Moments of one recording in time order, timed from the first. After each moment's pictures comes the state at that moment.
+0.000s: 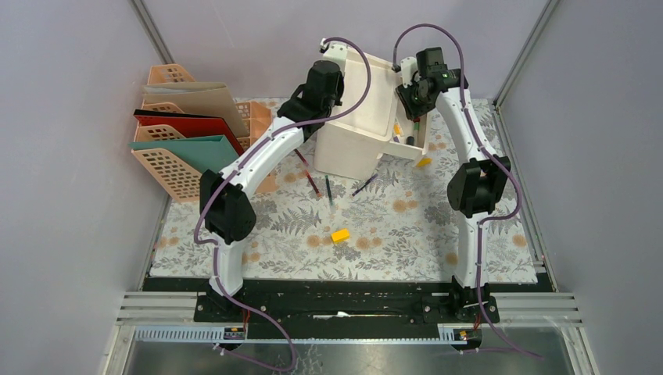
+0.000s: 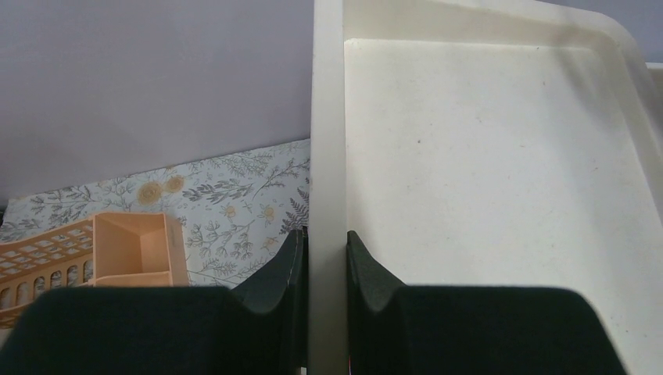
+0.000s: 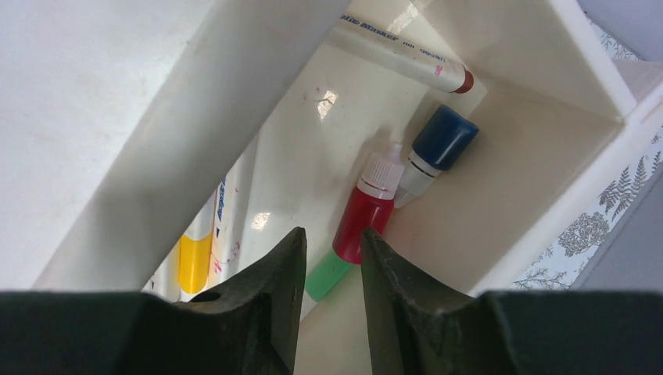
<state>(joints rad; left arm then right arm) -0.60 2.00 2.01 -0.30 -0.41 -0.04 0.19 2.23 2.36 -1.06 -0.08 -0.35</state>
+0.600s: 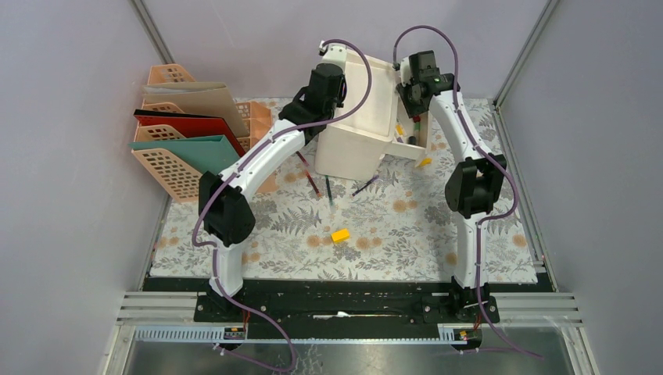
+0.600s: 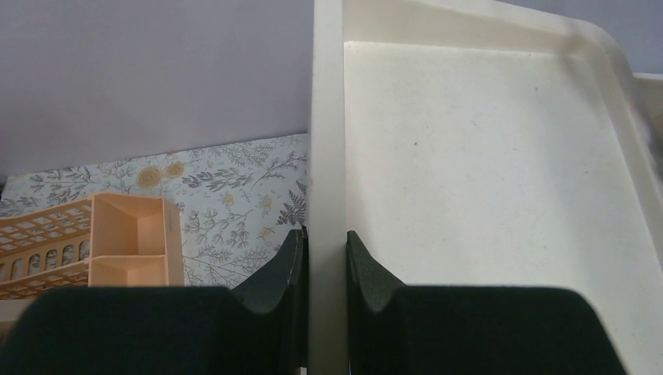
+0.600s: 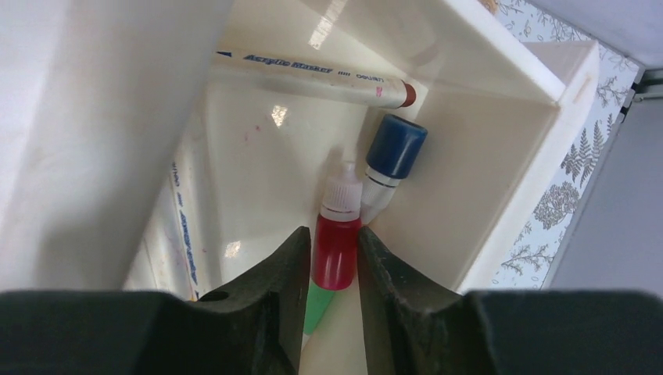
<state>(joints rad) -0.62 1.97 1.99 -0.30 -0.47 -0.09 0.22 2.23 2.30 -0.94 0.11 -0.25</state>
